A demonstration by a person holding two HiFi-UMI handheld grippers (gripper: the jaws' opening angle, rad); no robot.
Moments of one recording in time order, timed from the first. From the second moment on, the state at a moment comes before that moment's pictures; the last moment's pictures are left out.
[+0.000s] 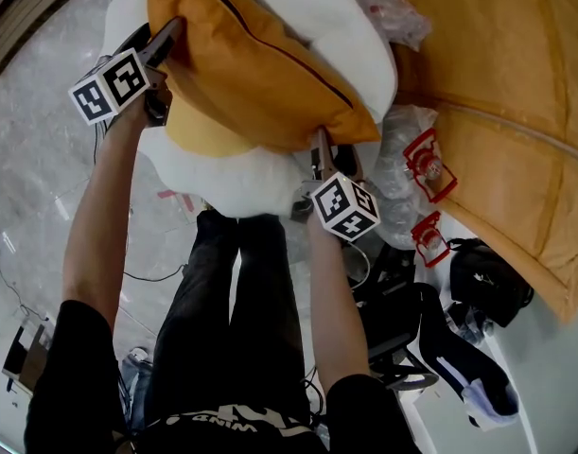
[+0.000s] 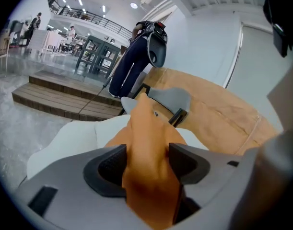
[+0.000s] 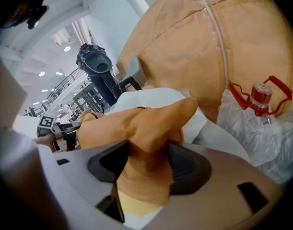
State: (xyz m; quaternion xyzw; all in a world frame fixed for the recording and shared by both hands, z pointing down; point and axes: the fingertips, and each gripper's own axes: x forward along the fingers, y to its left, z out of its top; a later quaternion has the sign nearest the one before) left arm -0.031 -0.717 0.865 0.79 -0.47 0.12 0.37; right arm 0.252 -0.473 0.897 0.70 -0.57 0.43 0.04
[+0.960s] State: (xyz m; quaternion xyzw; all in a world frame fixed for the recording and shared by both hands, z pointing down) left arm -0.037 -0.660 0.820 0.82 -0.45 0.20 0.30; right arm 0.237 -0.445 0.873 0.67 -0.61 0.42 0.07
